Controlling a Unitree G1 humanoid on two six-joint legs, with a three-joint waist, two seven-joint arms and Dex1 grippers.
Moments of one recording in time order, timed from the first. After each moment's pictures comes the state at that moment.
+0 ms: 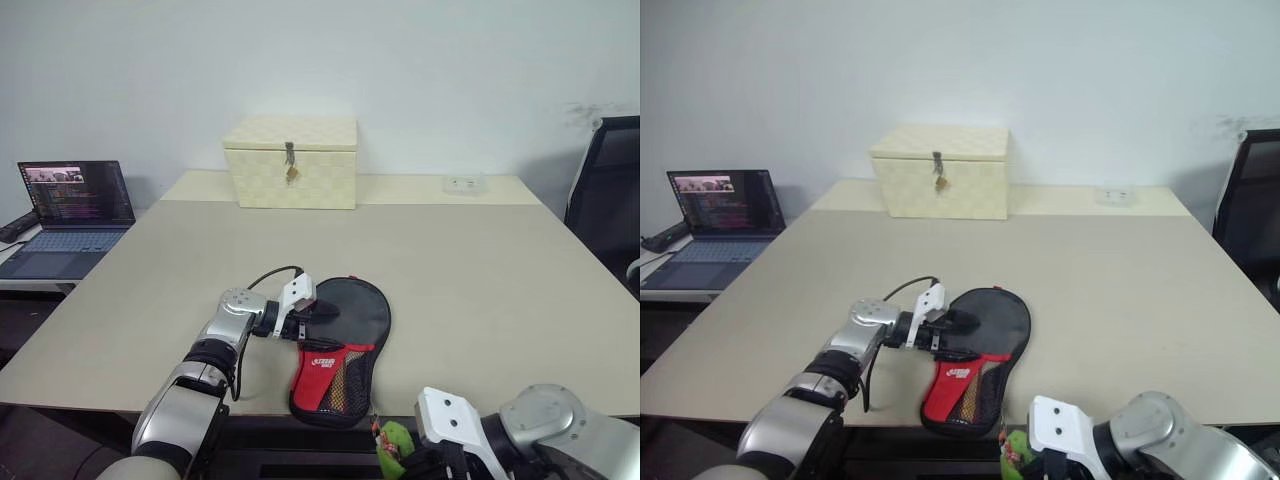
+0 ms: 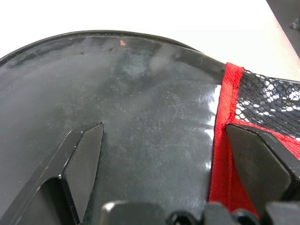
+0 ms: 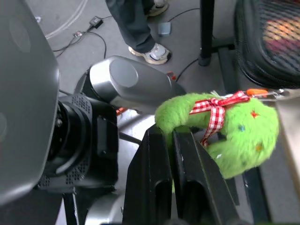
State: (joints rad) left arm -0.90 0.36 -0.17 1.02 -0.04 -0.18 -1.38; right arm -0.16 -0.86 0.33 -0.90 0.44 1.01 0.98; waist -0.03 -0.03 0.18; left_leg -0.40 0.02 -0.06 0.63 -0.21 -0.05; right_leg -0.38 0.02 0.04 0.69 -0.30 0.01
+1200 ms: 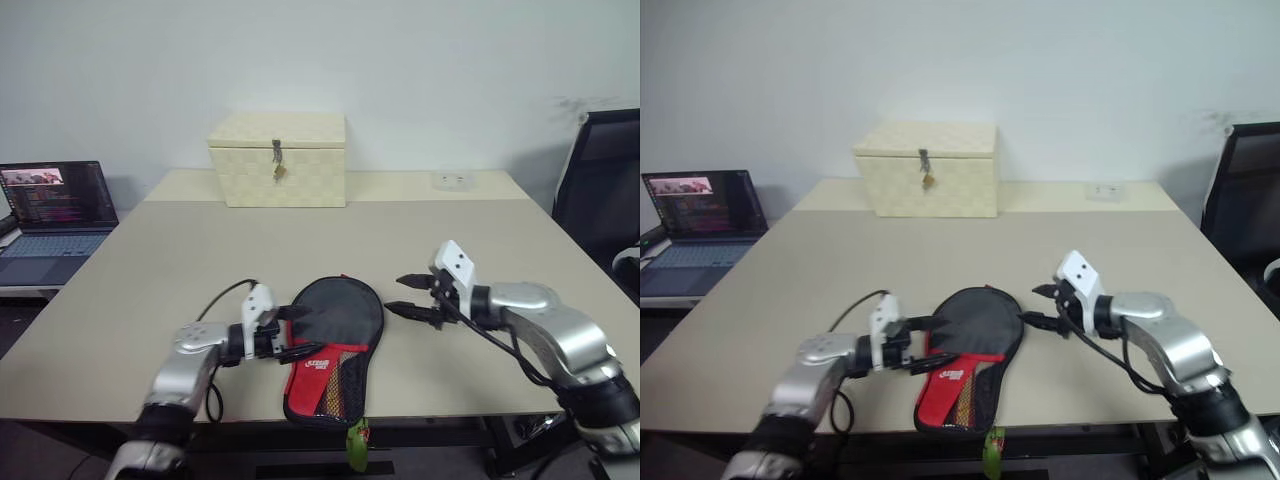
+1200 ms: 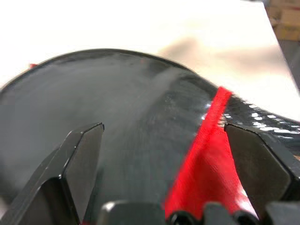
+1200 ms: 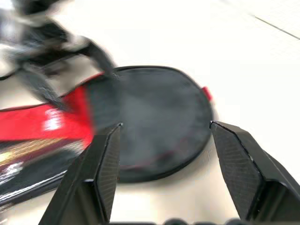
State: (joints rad) left arm -0.38 0.51 0.05 0.18 -0.28 0.20 -1.18; right arm -0.63 -0.61 0.16 -0.04 0.36 0.59 0.84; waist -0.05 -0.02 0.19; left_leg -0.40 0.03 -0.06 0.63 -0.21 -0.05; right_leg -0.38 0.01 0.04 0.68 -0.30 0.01
